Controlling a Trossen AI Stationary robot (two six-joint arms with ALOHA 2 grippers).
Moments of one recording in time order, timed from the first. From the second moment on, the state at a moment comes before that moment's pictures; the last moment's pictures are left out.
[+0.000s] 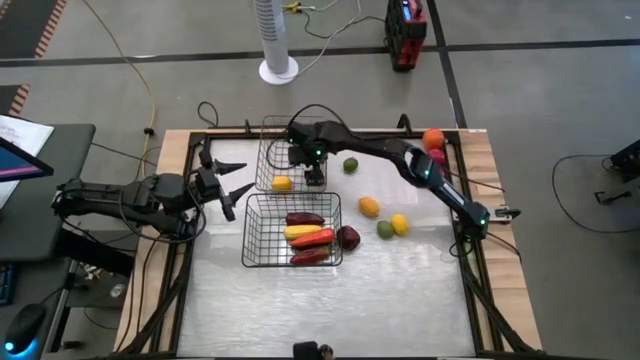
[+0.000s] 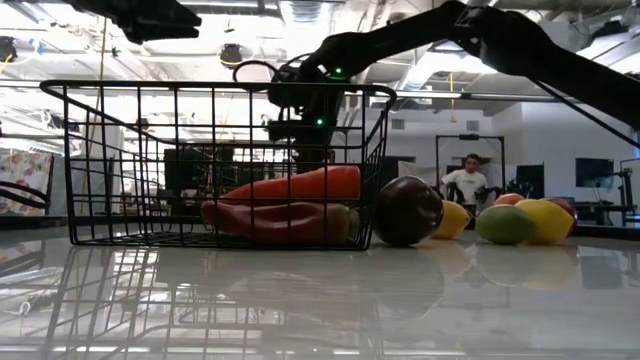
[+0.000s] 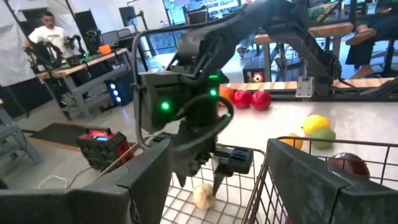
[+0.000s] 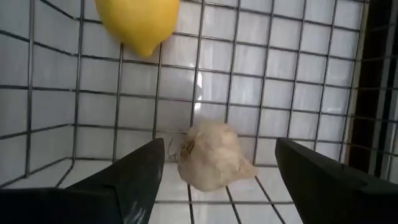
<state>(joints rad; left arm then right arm) -0.08 0.54 0.57 -0.14 -0.56 0.13 -0.36 2.47 2.33 -1.07 0.04 -0.48</state>
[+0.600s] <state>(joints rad) -0.08 0.54 0.57 -0.15 -0.56 0.13 -0.35 2.53 2.33 -1.12 0.12 -0.50</state>
